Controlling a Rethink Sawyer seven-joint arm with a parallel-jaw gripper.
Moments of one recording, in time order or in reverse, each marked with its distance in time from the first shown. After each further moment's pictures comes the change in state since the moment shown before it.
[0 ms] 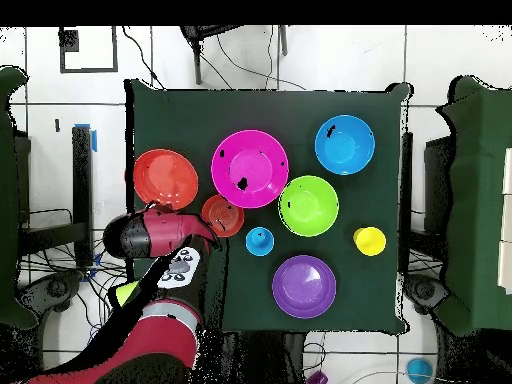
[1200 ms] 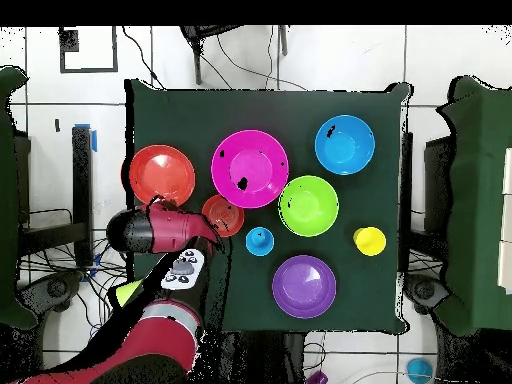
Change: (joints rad) arm 0.006 0.009 -0.028 0.001 0.111 0.000 0.000
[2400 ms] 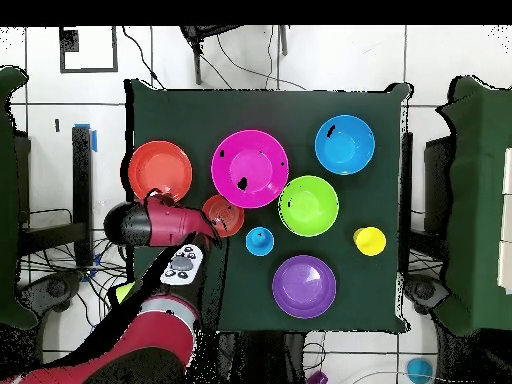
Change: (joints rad) arm 0.008 0.028 0.003 -0.040 0.062 0.000 0.000
